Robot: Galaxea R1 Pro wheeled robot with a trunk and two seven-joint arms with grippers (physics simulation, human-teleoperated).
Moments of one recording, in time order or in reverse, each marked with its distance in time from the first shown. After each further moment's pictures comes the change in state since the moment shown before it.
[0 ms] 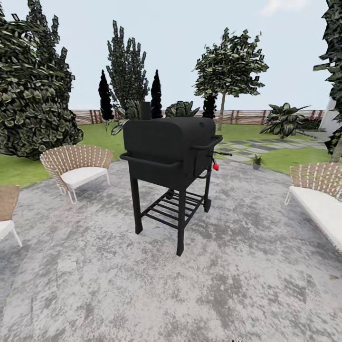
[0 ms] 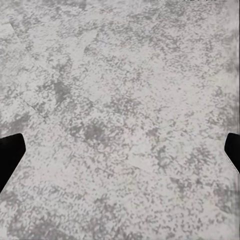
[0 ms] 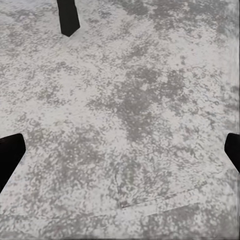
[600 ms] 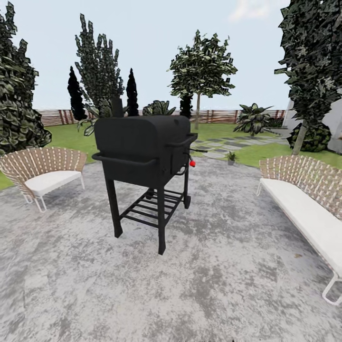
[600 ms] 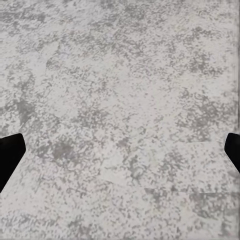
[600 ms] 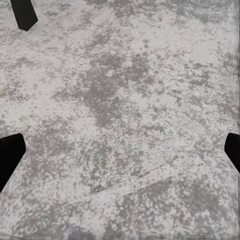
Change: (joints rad) left arm -0.001 -0.002 0.001 0.000 0.005 0.001 0.000; right arm 0.000 0.000 -0.001 0.000 -0.001 0.000 -0.003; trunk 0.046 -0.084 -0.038
